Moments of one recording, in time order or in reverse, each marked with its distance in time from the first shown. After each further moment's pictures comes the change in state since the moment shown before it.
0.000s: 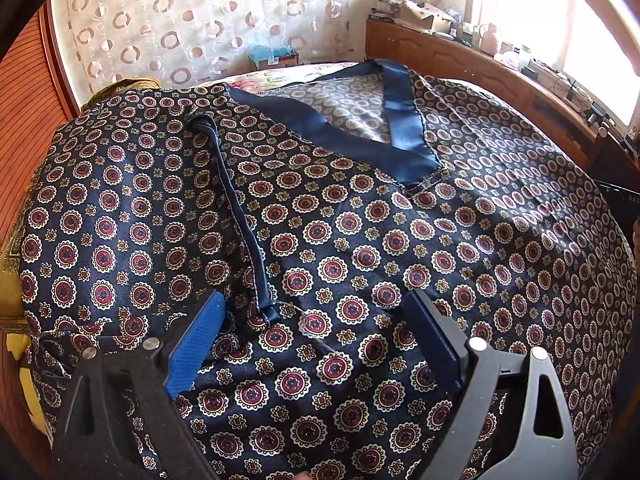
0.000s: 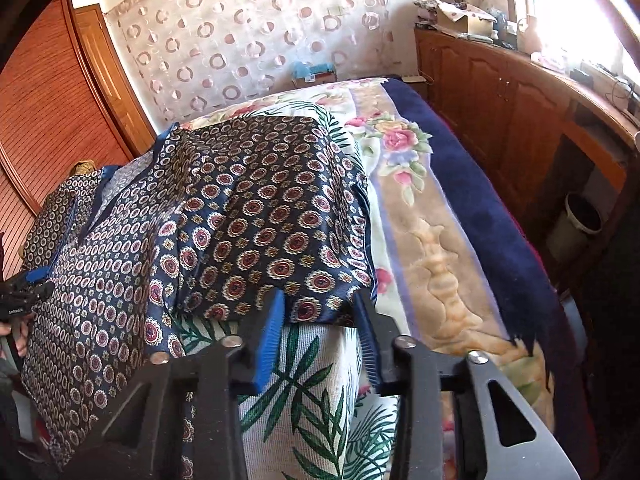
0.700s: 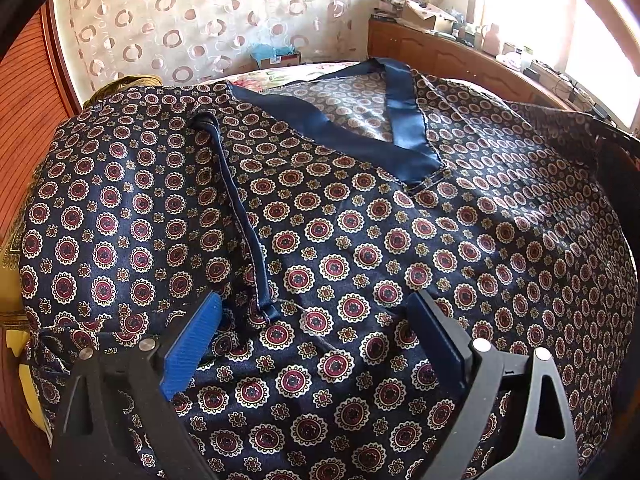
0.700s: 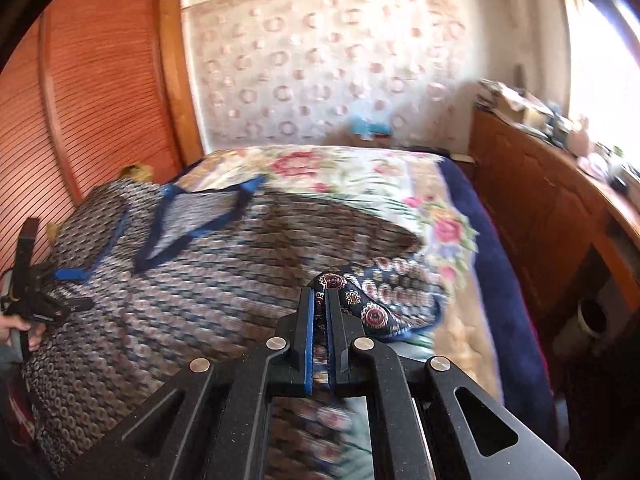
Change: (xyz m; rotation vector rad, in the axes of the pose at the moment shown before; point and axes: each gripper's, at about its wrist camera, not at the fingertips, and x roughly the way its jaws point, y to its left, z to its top) left arm -0.001 0.003 -0.002 -0.010 0.001 0.001; right arm -0.013 0.106 0.035 -0.273 -0.178 0.058
